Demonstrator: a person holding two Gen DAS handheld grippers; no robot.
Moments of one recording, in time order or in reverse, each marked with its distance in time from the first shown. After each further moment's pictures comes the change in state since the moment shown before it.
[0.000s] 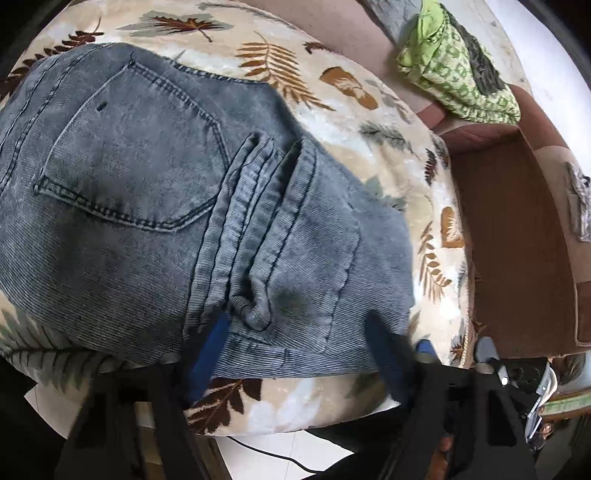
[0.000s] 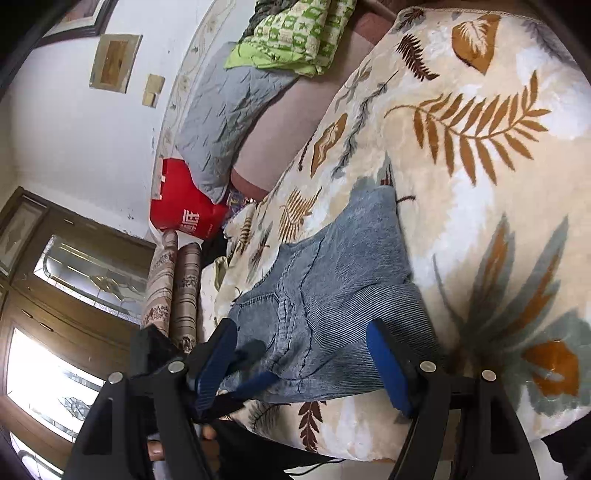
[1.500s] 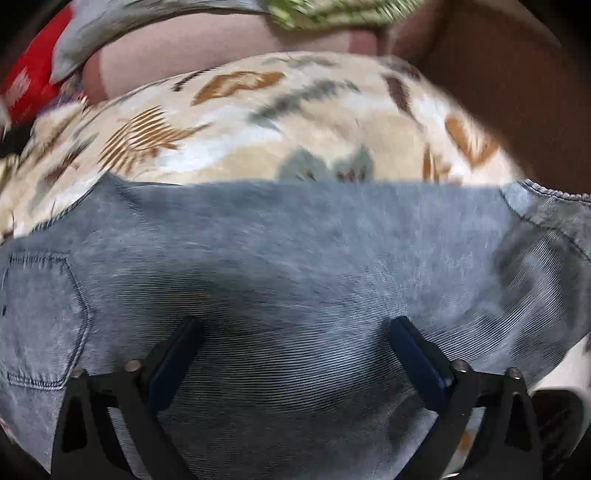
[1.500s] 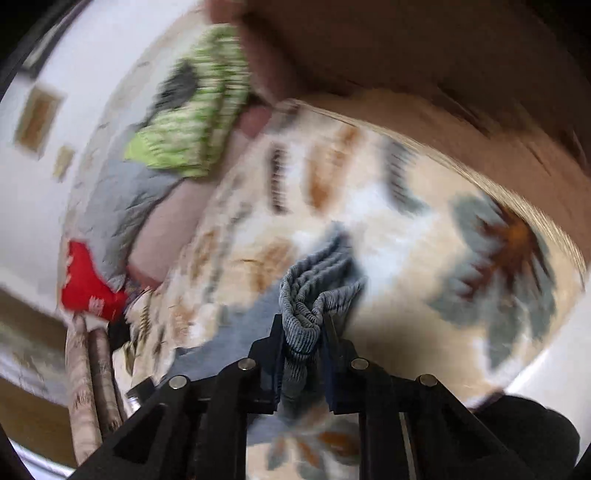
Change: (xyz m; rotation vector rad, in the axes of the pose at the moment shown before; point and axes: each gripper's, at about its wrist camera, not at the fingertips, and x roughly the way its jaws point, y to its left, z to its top) left arm 0.083 -0.103 0.007 0.506 -0.105 0.287; right arm -0.100 -0.007 0.083 0.041 -0.230 -0.440
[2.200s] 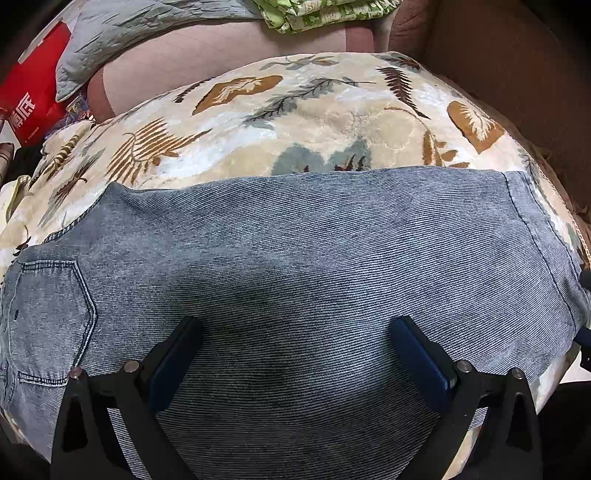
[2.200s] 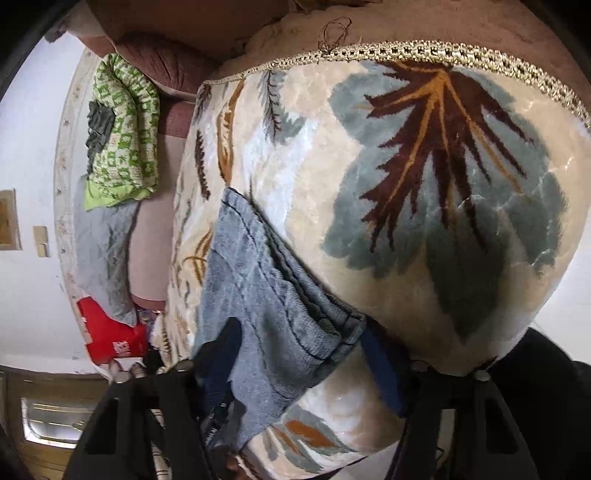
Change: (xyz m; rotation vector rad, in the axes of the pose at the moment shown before) left arm 0.016 -0.030 -0.013 0.099 -0.008 0.133; right arm 0.040 -0.128 -0.028 0.419 0.173 0.048
